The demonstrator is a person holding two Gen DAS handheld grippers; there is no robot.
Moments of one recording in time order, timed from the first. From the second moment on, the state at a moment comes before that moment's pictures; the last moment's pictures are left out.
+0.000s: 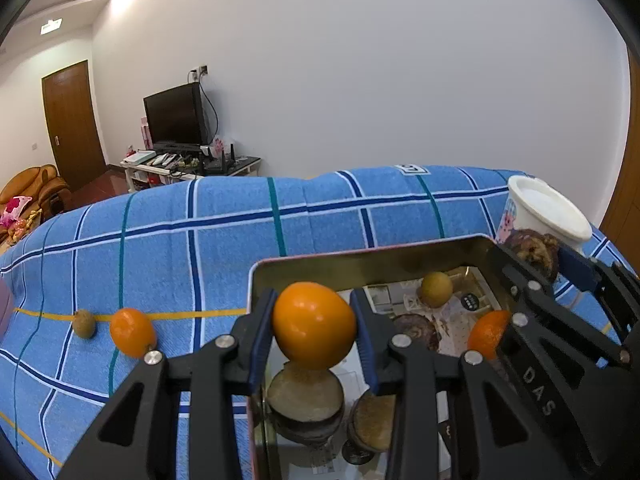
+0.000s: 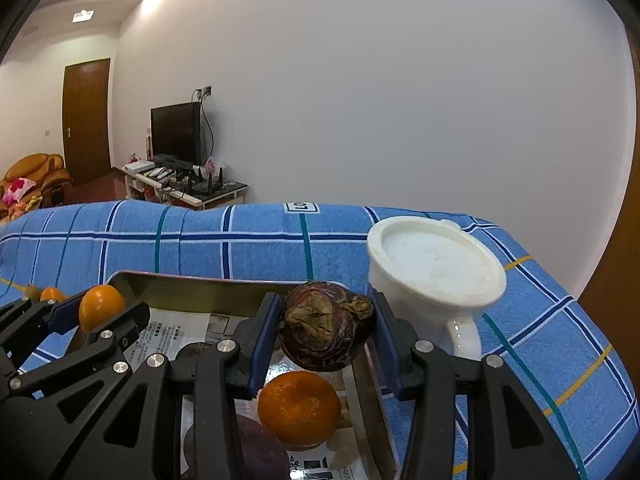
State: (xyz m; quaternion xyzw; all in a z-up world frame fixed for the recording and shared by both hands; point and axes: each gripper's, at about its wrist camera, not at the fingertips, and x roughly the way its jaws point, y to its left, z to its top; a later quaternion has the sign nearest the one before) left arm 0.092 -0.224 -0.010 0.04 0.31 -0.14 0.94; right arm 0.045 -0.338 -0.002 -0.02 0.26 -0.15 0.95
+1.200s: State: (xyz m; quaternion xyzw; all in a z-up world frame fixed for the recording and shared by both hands) left arm 0.102 -0.236 -0.022 0.06 0.35 -0.15 0.92; right arm 0.075 -0.342 -0.022 0.00 0.35 -0.10 0.93
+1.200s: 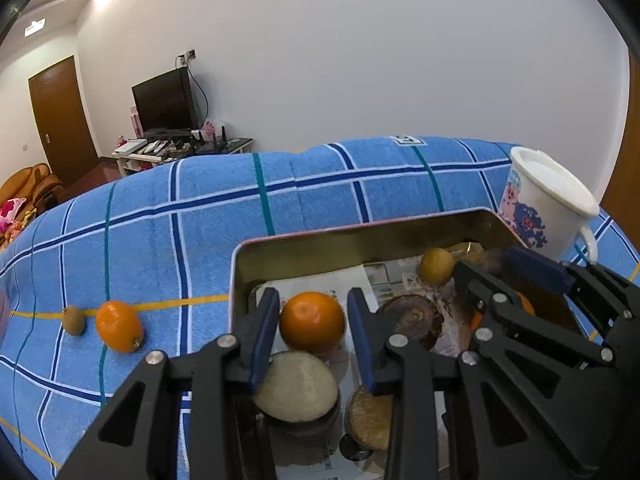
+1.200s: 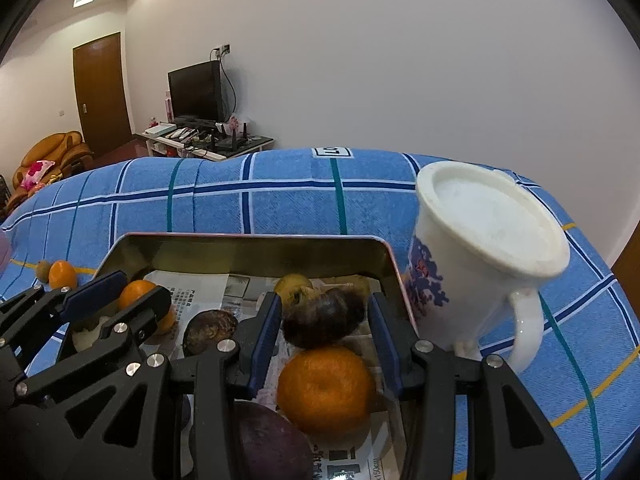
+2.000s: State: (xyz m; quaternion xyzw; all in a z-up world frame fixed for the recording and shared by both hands) left arm 0.073 -0.221 -0.007 0.05 0.31 -0.12 0.94; right arm 0.054 -0.351 -0.015 0.04 0.31 -0.12 0.94
